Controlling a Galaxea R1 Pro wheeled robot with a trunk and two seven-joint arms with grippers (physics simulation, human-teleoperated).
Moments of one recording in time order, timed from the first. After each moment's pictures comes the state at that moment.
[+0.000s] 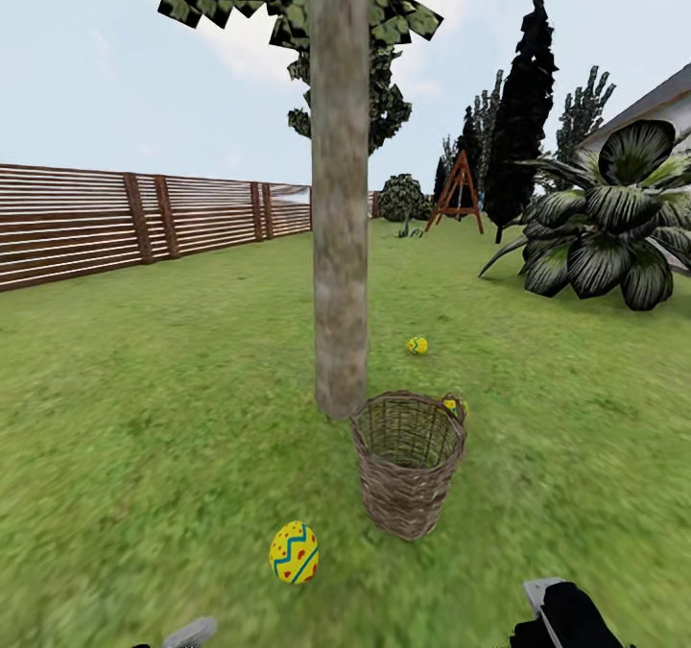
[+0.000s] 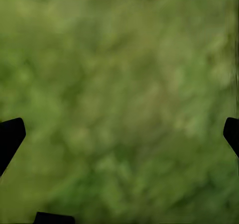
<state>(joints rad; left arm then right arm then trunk) -0.35 0.07 0.15 -0.36 0.24 0.47 -0.05 -0.29 -0.14 -0.08 -0.81 0.26 0.83 0.17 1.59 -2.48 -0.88</state>
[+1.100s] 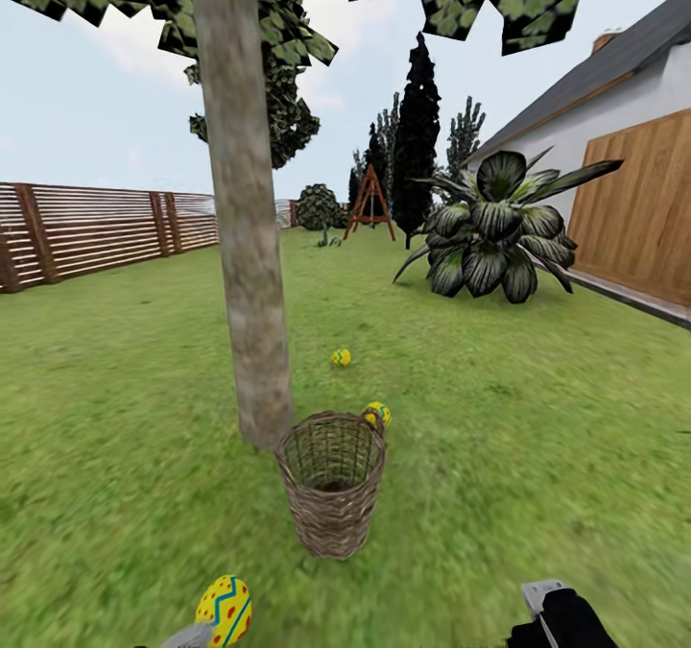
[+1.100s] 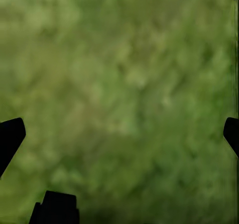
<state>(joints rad) -0.35 0.08 0.16 -0.36 0.24 0.49 -0.05 -0.29 -0.13 -0.08 -0.78 0.25 0.77 0.16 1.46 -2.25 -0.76</state>
